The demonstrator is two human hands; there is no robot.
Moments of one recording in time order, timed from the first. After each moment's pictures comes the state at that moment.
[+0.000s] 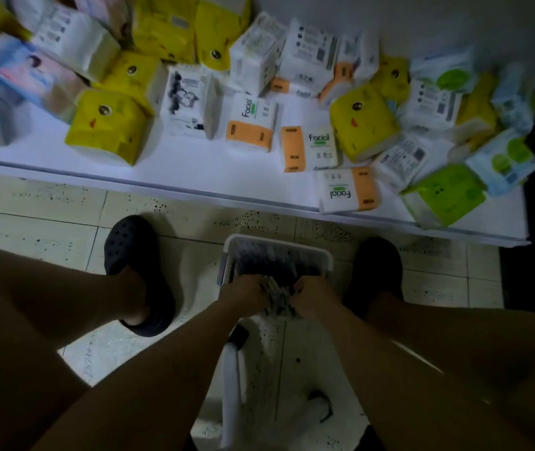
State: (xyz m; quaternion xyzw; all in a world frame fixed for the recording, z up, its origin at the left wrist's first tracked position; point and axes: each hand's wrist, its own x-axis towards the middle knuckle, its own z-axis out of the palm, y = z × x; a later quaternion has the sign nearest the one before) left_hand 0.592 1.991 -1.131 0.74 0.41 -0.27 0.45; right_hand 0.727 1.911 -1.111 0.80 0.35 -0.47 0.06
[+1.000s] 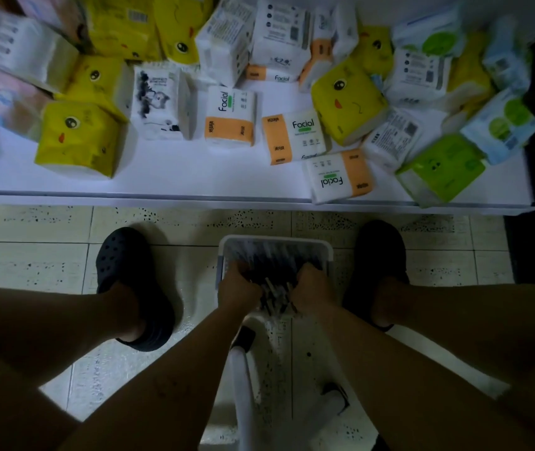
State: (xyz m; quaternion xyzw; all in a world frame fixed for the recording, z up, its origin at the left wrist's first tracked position) left_hand 0.593 1.985 -1.129 0.55 0.62 -0.06 0.55; right_hand 0.719 1.913 -1.132 0.85 0.28 -0.44 0.01
